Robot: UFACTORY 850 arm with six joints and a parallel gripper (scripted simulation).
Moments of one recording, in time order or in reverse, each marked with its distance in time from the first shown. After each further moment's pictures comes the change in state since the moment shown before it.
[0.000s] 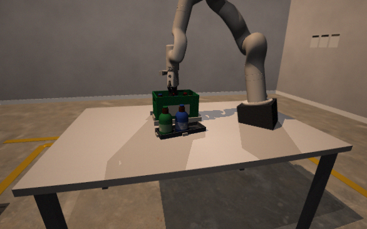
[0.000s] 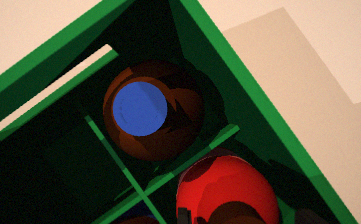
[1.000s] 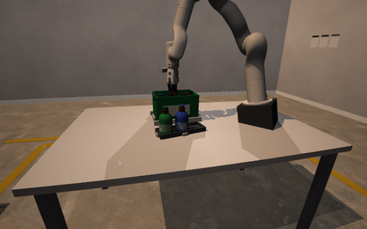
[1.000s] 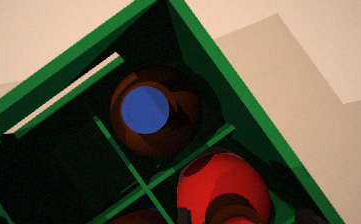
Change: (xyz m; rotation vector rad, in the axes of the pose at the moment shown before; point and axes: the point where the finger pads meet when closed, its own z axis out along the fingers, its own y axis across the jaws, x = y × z) arm 0.000 0.000 -0.018 0.000 0.001 0.000
